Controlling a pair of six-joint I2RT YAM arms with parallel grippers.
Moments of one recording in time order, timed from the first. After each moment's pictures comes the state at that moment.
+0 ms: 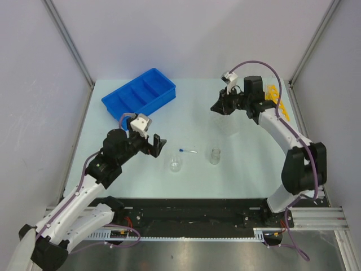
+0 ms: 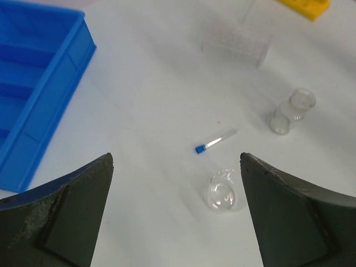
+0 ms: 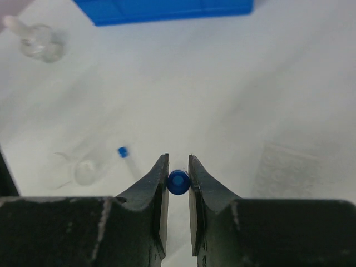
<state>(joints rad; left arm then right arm) -0.53 0.78 0.71 -0.15 0.11 0.01 0.26 1.57 1.31 -0.22 -0.70 -0.07</state>
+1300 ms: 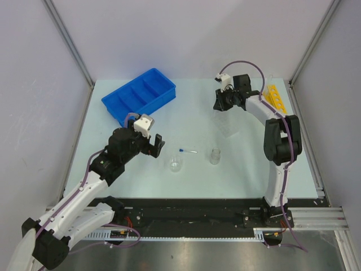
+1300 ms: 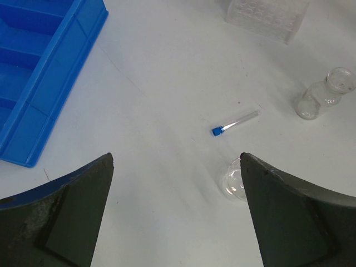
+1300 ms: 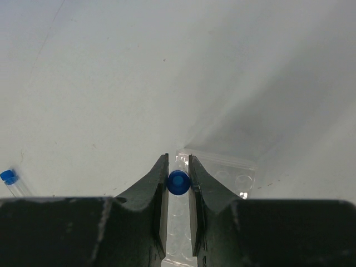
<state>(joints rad) -0.52 0.83 0.68 -0.20 0.03 0.03 0.22 2.05 1.63 -0.32 -0.48 -0.19</state>
